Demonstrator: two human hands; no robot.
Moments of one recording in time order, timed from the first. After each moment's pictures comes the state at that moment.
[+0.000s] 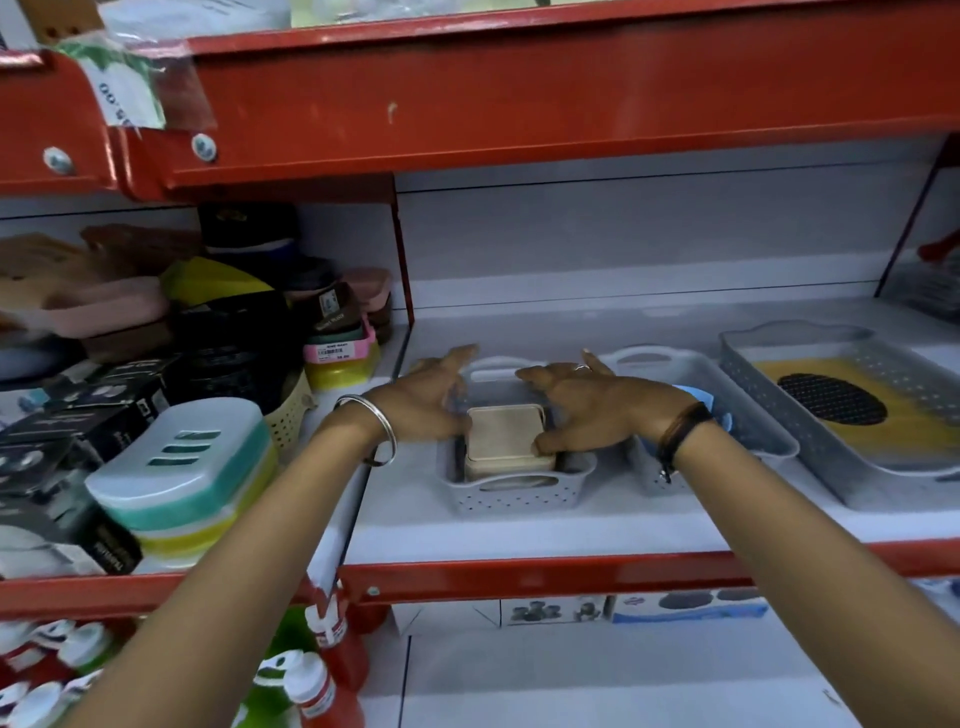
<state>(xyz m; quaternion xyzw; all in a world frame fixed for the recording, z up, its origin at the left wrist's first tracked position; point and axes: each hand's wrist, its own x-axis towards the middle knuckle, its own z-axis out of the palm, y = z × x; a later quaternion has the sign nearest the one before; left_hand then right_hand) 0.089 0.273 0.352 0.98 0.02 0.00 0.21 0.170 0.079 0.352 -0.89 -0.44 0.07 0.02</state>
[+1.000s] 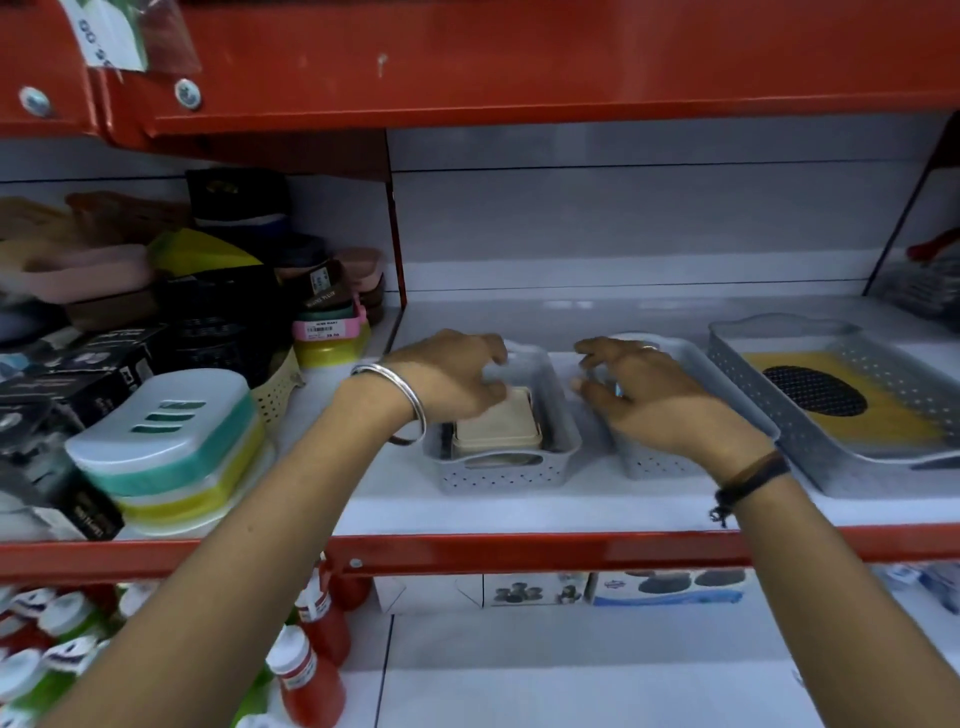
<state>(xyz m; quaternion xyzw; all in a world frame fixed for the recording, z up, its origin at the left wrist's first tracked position) 0.065 0.215 0.387 1.00 0.02 0.00 0.08 0.138 0.026 0.356 -0.92 -0.35 -0.05 0.20</state>
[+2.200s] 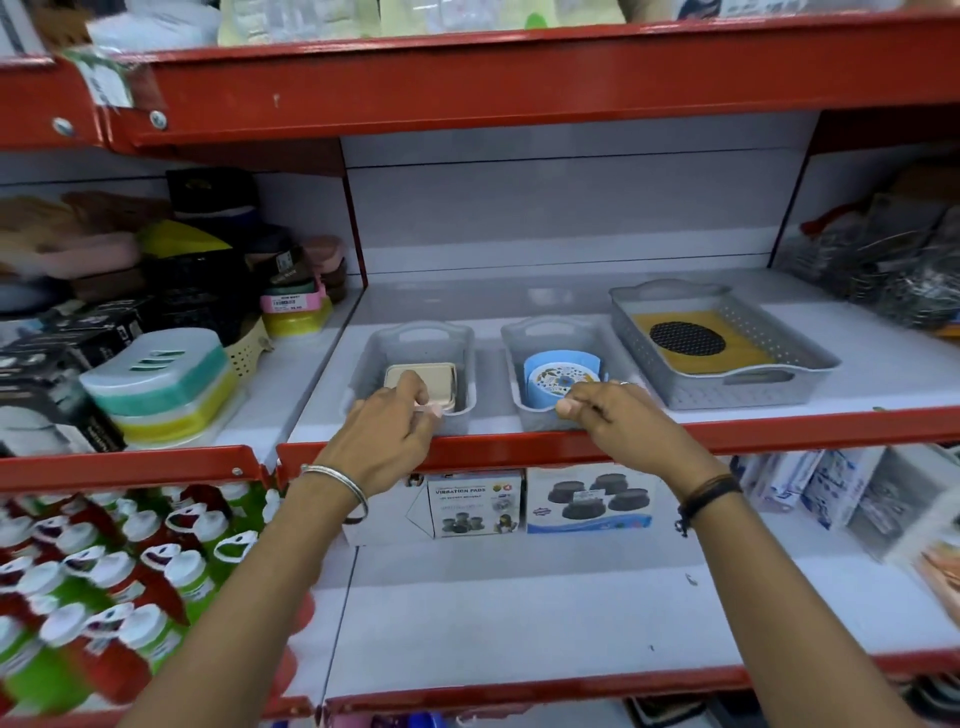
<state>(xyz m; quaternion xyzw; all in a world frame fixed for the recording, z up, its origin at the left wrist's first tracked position) -0.024 0.141 0.308 0.97 0.06 0.15 0.17 0.086 -0.094 0.308 -0.89 -0.37 -0.02 0.28</state>
